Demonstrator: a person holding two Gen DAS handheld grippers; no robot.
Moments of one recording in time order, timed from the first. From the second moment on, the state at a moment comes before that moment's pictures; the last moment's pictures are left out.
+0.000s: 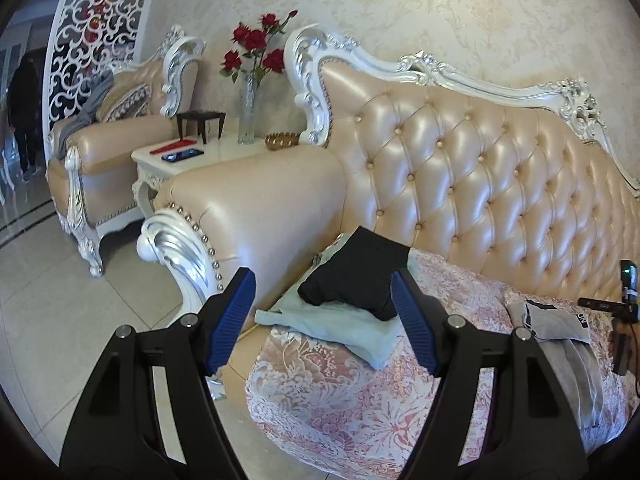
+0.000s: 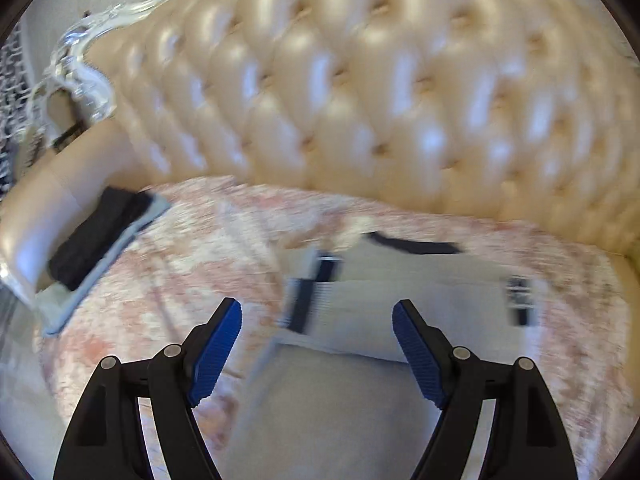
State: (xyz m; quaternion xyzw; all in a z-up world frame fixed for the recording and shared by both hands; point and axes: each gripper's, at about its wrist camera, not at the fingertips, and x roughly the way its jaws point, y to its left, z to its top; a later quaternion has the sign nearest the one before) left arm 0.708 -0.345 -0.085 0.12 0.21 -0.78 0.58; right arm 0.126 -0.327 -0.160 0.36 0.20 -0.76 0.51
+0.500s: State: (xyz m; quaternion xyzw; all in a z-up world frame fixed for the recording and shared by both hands) left arm 0.752 -0.384 -0.024 0.01 0.17 -0.72 0.67; right arm 0.105 -0.253 -0.065 0.19 0.14 -0.84 0.49
